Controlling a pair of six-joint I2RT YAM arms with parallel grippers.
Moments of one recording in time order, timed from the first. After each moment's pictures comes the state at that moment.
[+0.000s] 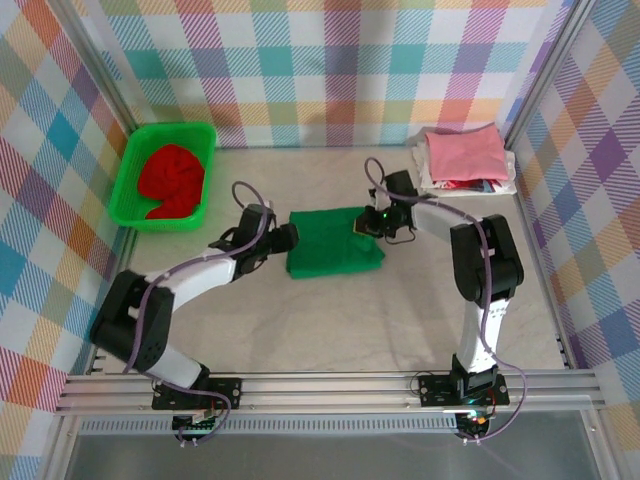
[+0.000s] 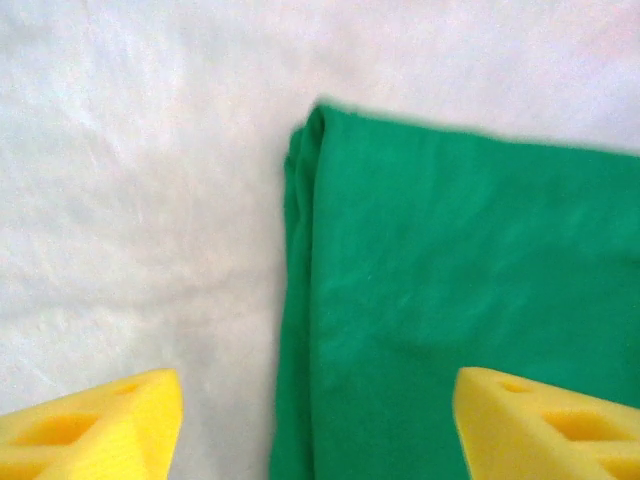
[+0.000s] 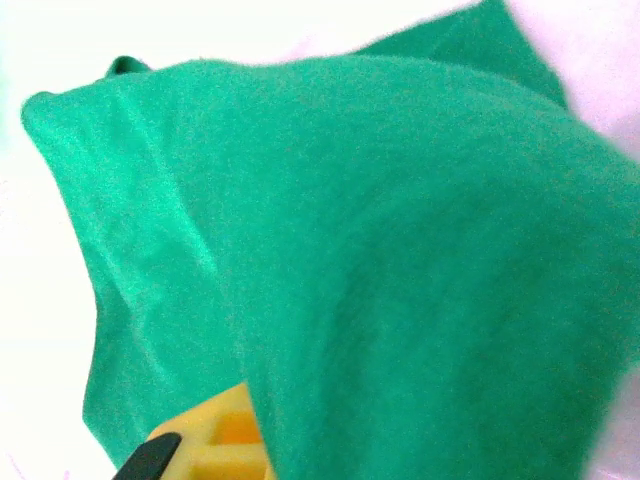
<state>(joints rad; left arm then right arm) -0.46 1.49 0.84 -0.04 -0.09 -0.54 0.31 1.96 1.34 -0.41 -0.51 0.41</state>
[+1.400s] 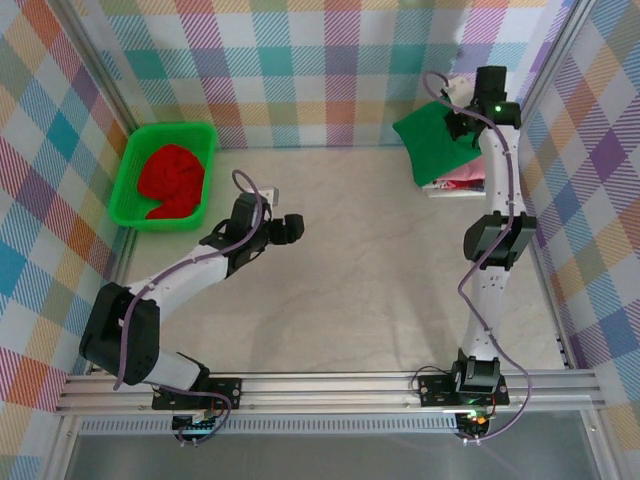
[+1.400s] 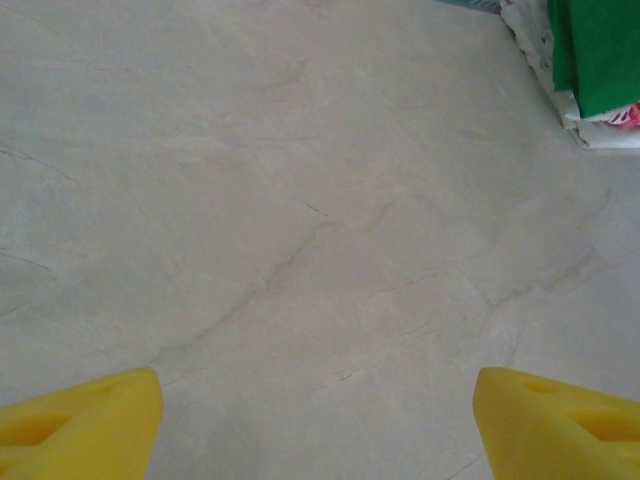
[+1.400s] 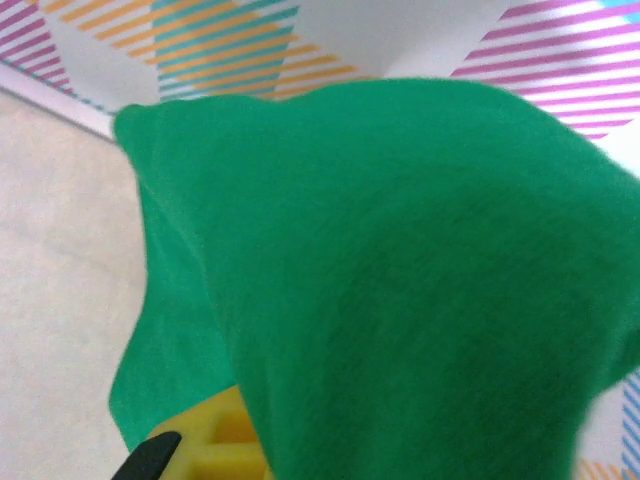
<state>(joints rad) -0.46 1.45 0.91 -0.08 0.02 -0.42 -0.06 2.40 2.72 -1.02 -0.09 -0.54</state>
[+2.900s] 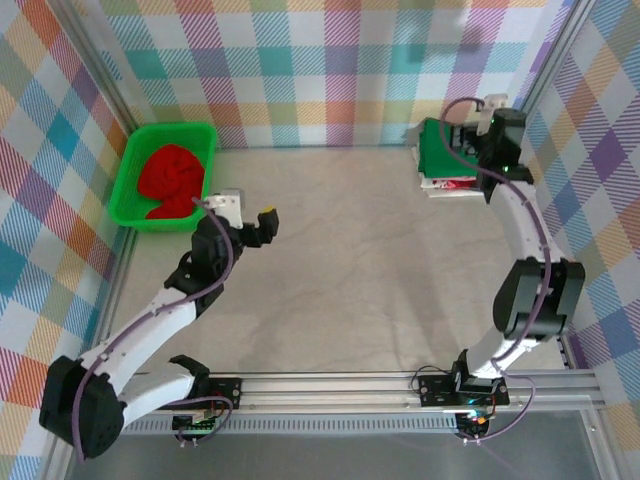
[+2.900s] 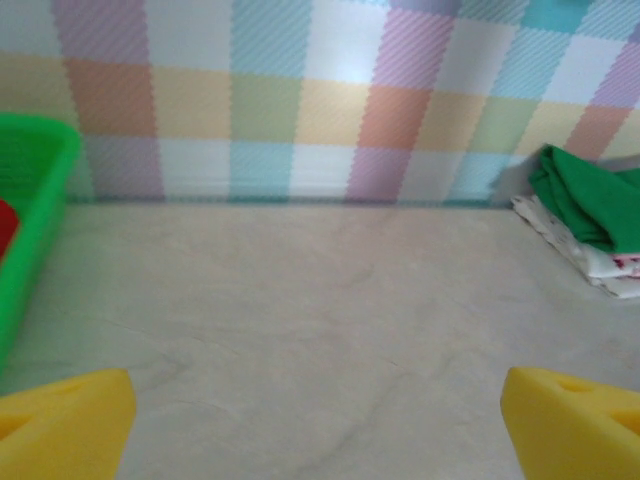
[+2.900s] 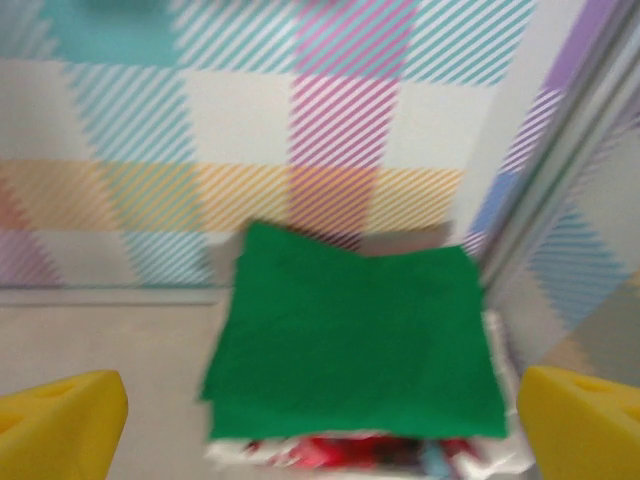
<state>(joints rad) -0.44 0.98 0.60 0.20 -0.26 -0.18 -0.03 1.55 1.33 -0.09 0.04 -0.07</state>
